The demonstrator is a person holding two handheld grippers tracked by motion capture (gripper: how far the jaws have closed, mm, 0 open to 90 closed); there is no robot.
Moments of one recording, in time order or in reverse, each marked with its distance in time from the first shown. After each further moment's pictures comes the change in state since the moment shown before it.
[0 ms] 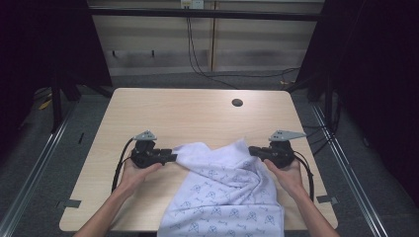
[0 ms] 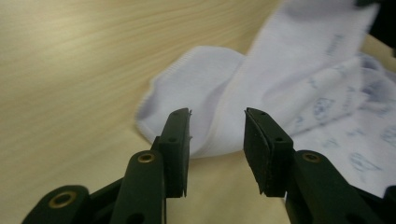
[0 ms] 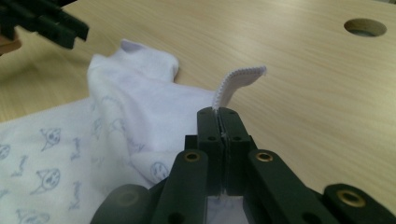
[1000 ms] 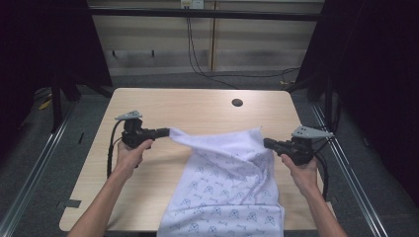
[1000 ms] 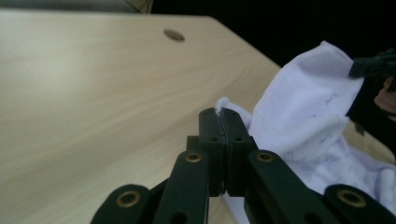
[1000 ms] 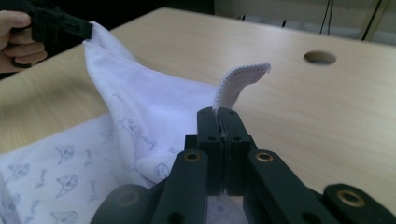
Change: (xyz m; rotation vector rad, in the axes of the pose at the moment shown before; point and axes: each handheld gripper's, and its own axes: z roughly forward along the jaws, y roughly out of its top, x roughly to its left) left arm 0.020 0.042 -0.041 -0.227 -0.076 -0.082; right arm -0.018 0.012 -0.046 -0.181 -0.036 0.045
